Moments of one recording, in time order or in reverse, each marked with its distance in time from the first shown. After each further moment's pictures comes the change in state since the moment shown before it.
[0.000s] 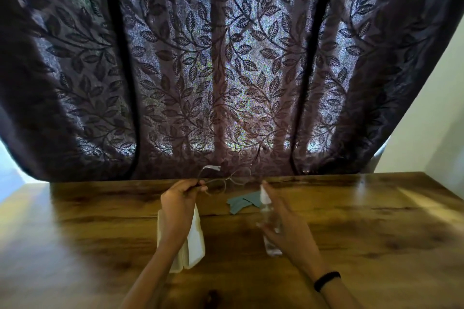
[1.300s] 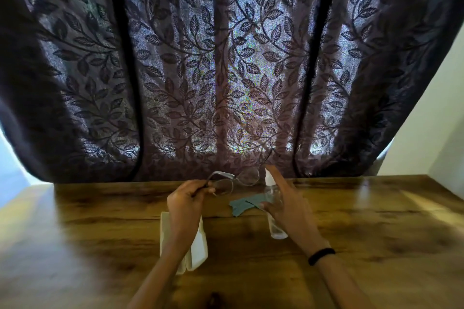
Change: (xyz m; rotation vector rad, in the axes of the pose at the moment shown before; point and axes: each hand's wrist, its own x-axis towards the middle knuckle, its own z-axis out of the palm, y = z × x) left_hand -0.003 0.007 0.000 -0.044 0.000 0.077; right_hand 0.038 -0.012 -0.013 -0.046 0.117 0.064
